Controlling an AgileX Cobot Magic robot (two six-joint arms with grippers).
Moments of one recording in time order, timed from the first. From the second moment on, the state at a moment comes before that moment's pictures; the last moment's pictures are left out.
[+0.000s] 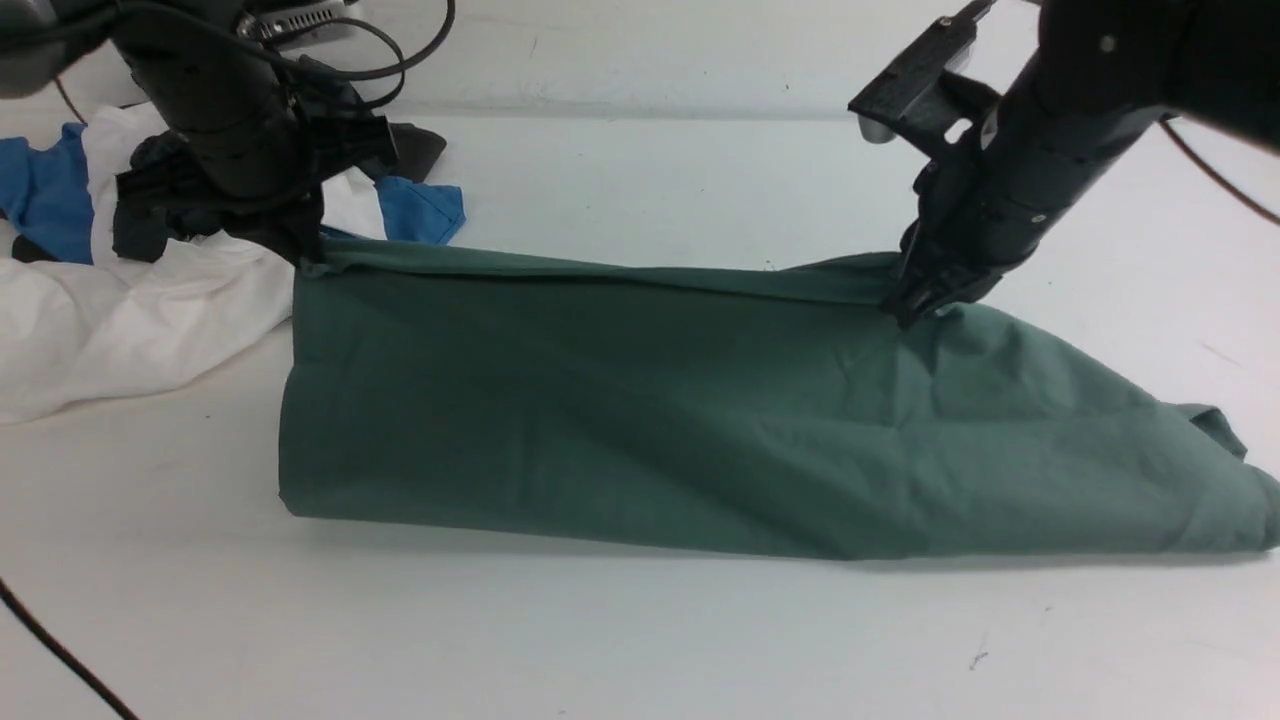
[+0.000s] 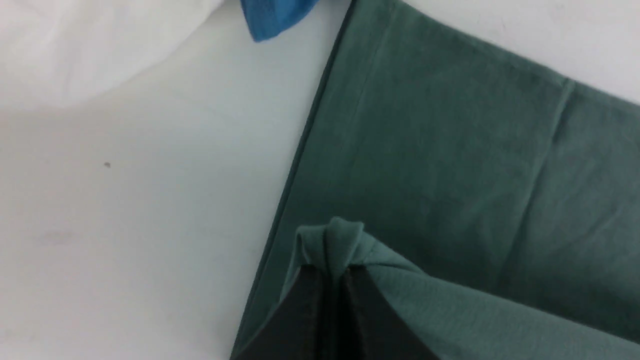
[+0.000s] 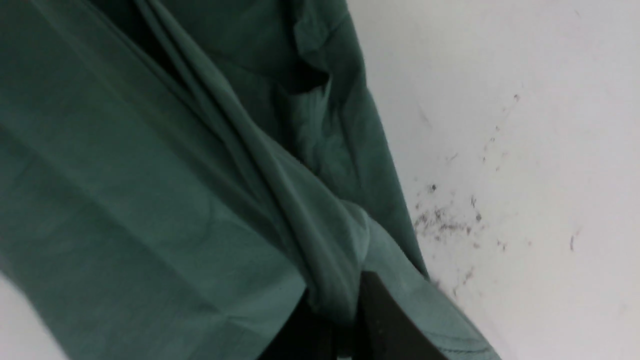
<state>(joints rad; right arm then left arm) 0.33 1.95 -1.72 -0.03 1.08 -0.49 -0.11 2.03 -1.92 0.00 1.21 -0.45</state>
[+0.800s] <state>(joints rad) 0.31 2.23 -1.90 0.01 0.88 -0.32 -0.08 2.33 -2.11 0.04 1.14 -0.46</state>
